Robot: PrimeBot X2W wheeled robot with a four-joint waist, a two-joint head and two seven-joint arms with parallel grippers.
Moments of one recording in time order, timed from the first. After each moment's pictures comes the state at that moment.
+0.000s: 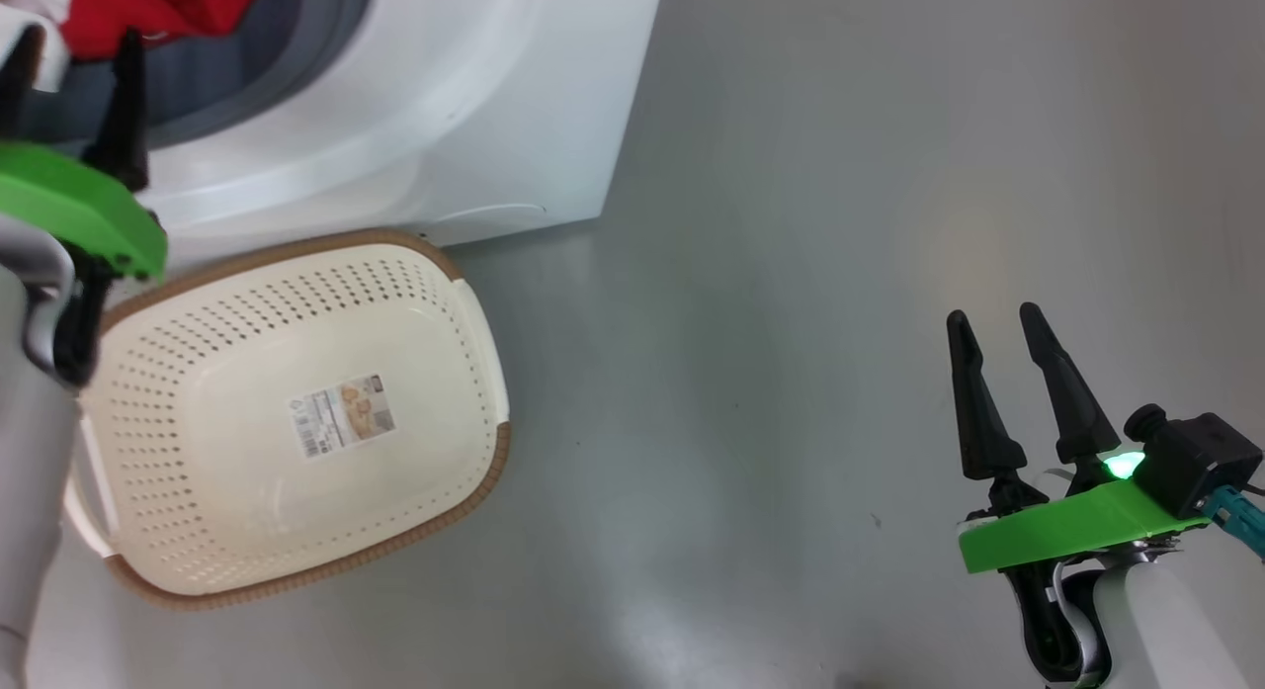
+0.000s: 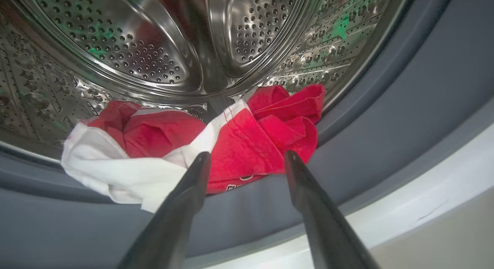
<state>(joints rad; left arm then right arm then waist) -1.08 0.36 -0.34 0.99 -0.53 -0.13 -0.25 -0.19 -0.04 0.02 0.18 0.42 0.12 -0.26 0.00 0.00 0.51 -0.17</state>
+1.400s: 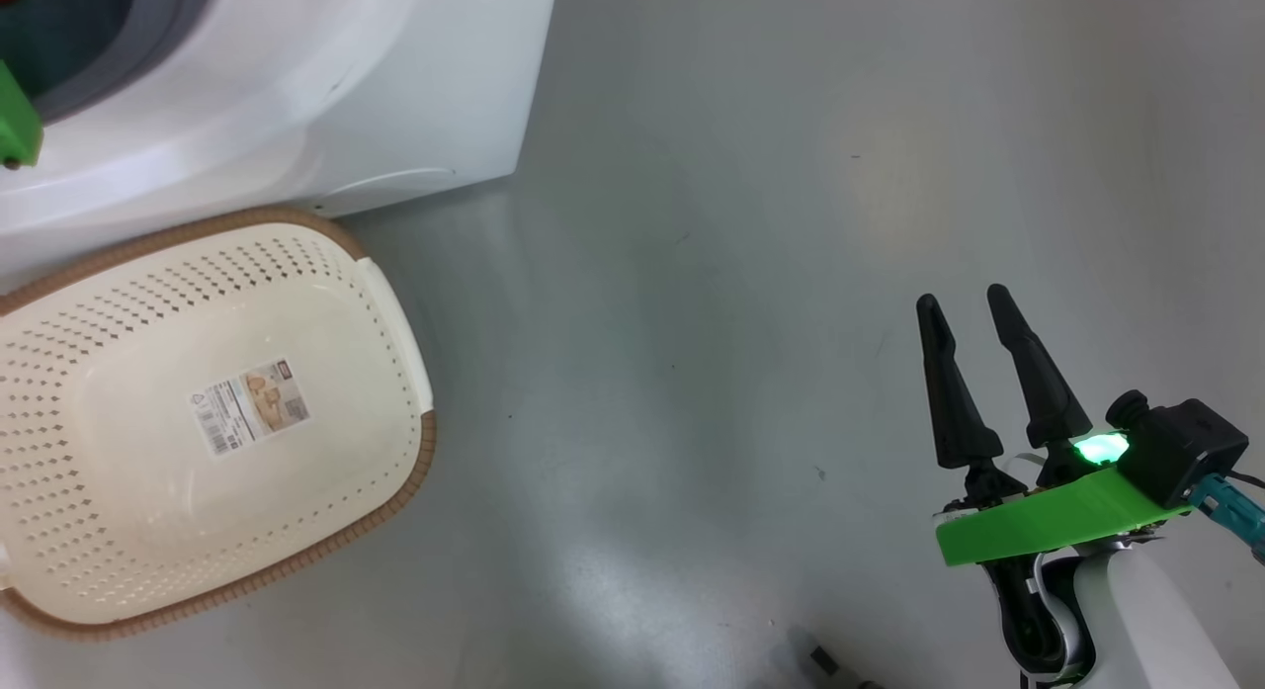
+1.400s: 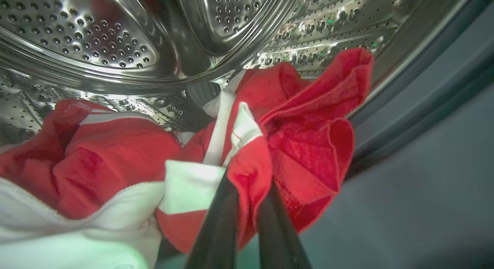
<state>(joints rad) -1.37 0.46 -0.63 1.16 -0.70 -0.13 -0.12 -0.21 -0.04 0.08 0.14 0.48 0.12 -0.26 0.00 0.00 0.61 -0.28</state>
